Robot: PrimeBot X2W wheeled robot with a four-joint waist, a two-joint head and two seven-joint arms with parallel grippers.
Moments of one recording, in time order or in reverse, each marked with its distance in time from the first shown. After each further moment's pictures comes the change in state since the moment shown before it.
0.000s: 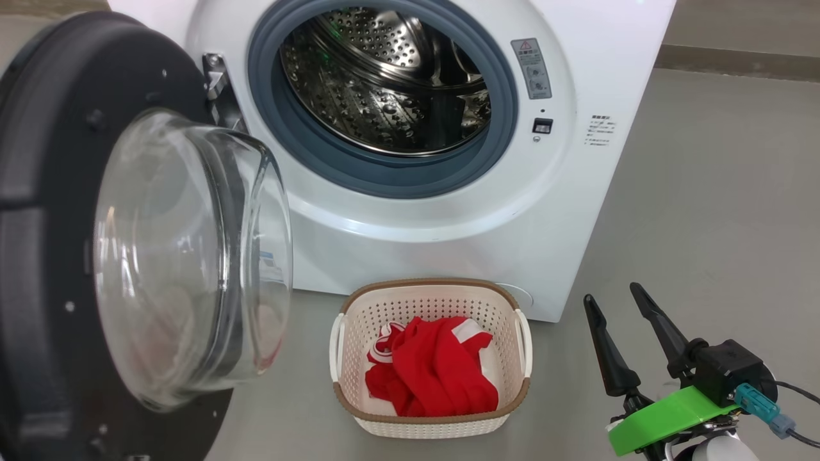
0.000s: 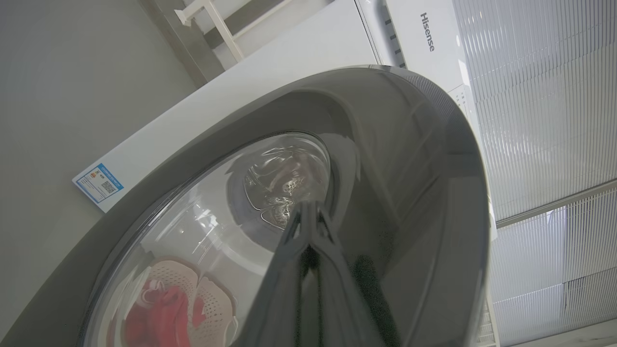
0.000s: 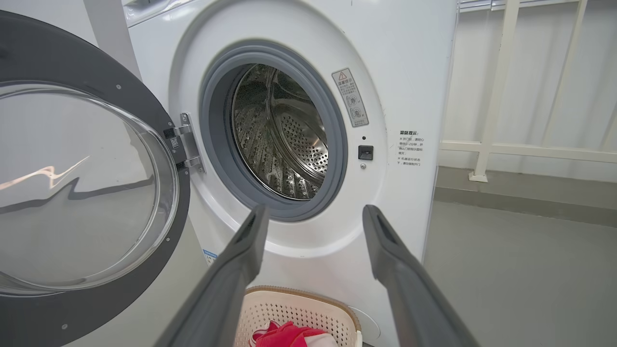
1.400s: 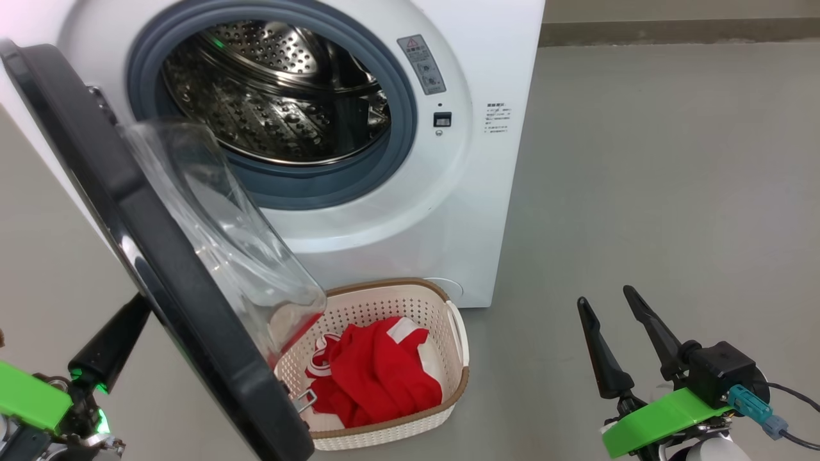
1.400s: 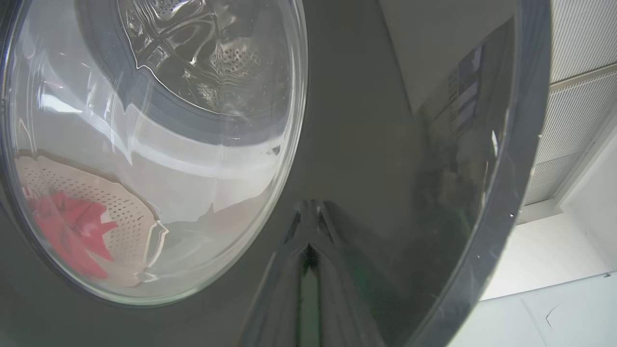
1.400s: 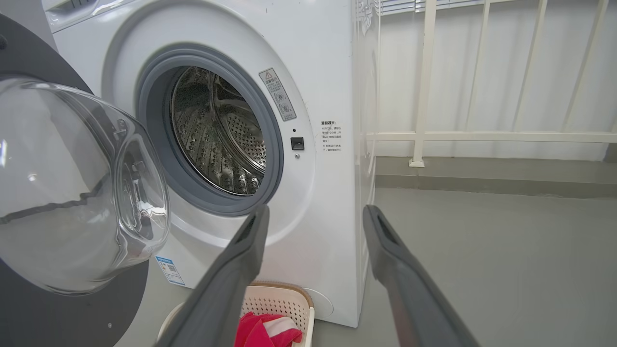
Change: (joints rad) left arm 0.279 -0.067 -0.337 -0.317 -0.201 0.137 -0.128; right arm 0.000 0.012 0.009 0.008 0.002 0.000 0.000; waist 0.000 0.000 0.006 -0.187
